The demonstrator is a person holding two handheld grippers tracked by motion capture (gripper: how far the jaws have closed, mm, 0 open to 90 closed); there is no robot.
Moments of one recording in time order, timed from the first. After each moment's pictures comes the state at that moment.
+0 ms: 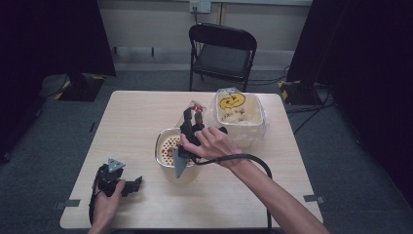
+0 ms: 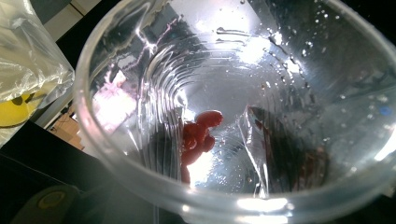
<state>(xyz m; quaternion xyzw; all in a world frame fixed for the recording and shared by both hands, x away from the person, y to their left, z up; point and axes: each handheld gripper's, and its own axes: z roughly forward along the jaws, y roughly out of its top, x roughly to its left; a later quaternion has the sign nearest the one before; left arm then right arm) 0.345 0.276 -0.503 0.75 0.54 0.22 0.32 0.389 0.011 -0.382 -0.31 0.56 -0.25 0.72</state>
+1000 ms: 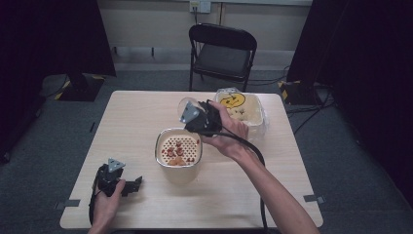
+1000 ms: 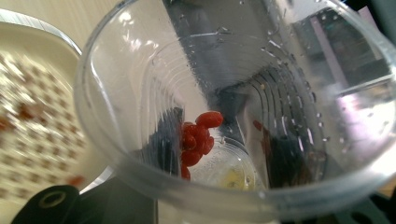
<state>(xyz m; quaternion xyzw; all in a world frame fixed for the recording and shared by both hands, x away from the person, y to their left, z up) 0.345 0.276 -0.503 0.75 0.54 0.22 0.32 0.421 -0.026 -0.293 0.12 0.86 0.25 0.44</state>
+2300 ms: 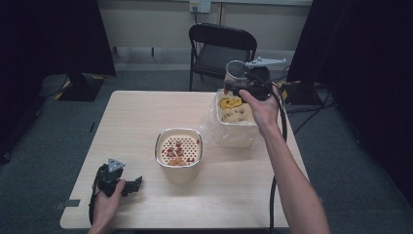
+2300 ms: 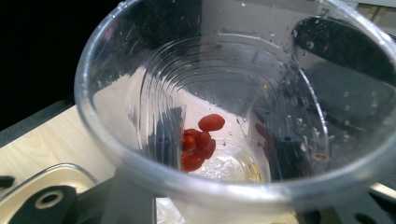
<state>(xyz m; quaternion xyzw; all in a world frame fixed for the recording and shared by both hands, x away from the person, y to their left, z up) 0.345 0.276 -0.503 0.75 0.54 0.22 0.32 0.500 -0.154 -0.250 0.38 0.76 0.48 0.22</state>
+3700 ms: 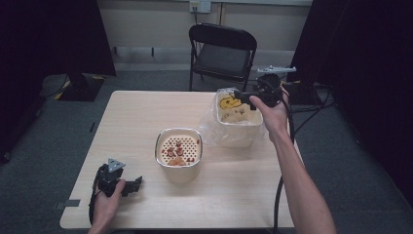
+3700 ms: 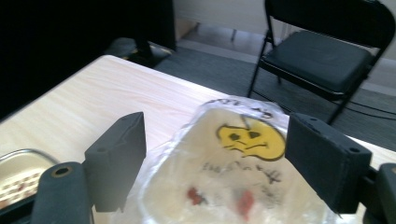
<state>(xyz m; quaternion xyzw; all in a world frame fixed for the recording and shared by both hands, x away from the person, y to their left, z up) 0.345 0.276 -0.503 0.75 0.54 0.22 0.32 0.499 -0.184 -0.273 0.43 0.75 0.46 0.22</state>
